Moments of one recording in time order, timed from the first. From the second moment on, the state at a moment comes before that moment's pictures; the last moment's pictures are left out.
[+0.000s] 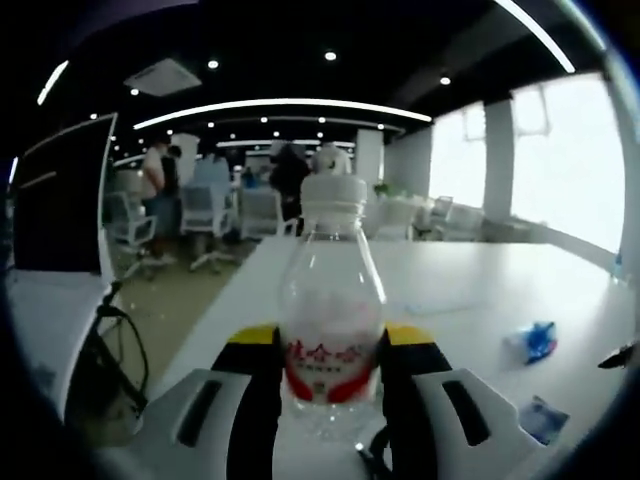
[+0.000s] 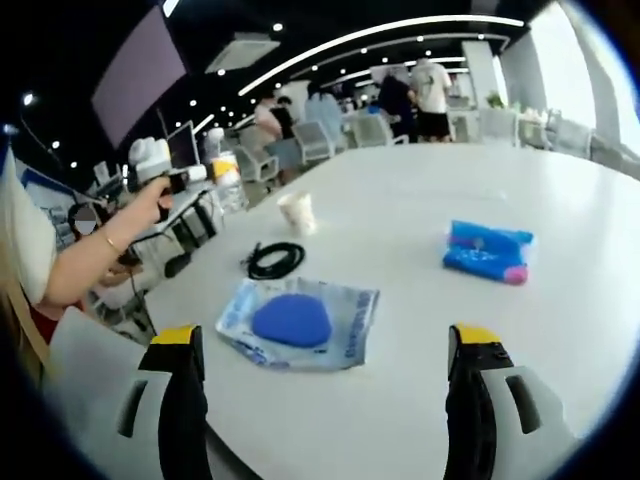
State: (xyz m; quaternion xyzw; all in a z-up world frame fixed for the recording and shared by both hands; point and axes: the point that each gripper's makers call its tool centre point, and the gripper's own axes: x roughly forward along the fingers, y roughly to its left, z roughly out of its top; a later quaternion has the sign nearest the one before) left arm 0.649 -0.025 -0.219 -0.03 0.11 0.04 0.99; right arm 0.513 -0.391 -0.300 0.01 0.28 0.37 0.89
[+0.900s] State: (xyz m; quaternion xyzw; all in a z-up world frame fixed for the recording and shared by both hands) left arm 0.706 -0.010 -0.285 -0.06 0.12 0.06 0.99; right arm 0.507 -0.401 -0.333 0.03 0.34 0.34 0.87
